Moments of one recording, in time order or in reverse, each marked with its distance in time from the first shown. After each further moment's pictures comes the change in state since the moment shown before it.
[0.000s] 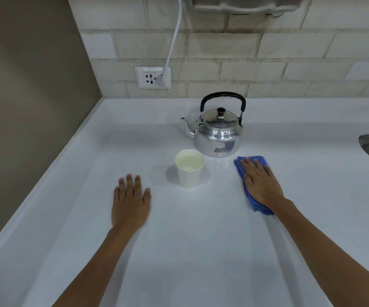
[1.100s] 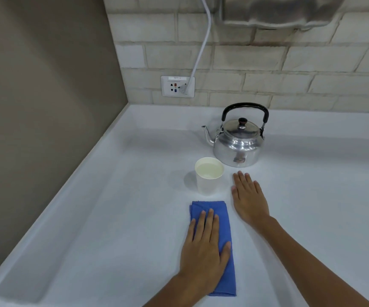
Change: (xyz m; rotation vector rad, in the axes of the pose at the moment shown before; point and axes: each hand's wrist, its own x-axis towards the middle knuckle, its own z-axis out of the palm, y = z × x) left_hand -0.118 0.109 -0.025 0.020 -0.095 0.323; right_hand 0.002 -0.073 0.028 0.073 0.051 -0.032
